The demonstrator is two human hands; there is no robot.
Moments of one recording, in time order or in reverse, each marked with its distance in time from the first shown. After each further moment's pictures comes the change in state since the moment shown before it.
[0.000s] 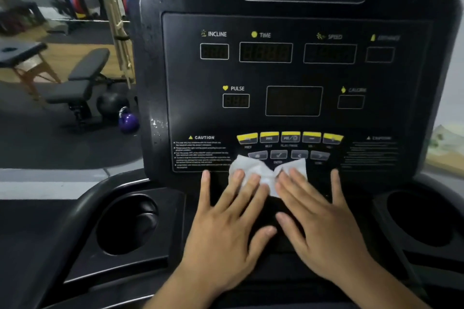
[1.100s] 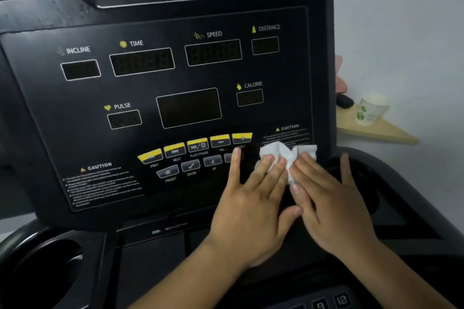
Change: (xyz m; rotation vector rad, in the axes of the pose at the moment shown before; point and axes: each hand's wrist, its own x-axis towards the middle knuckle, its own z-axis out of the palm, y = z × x) left_hand 0.106 0.110 0.020 0.100 -0.116 0.294; right_hand -0.049 0.102 -0.028 0.030 0.053 0.369
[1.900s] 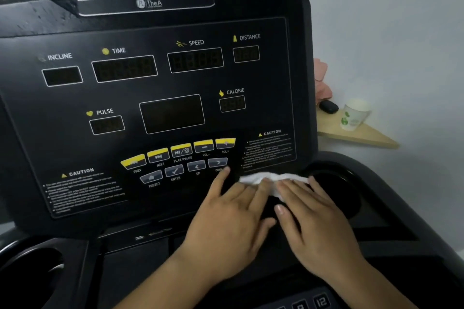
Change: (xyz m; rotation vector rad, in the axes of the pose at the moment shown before) left_hand -0.012 -0.005 -0.007 -0.070 0.057 0.055; right_hand -0.023 -0.001 -0.001 0.093 0.007 -0.018
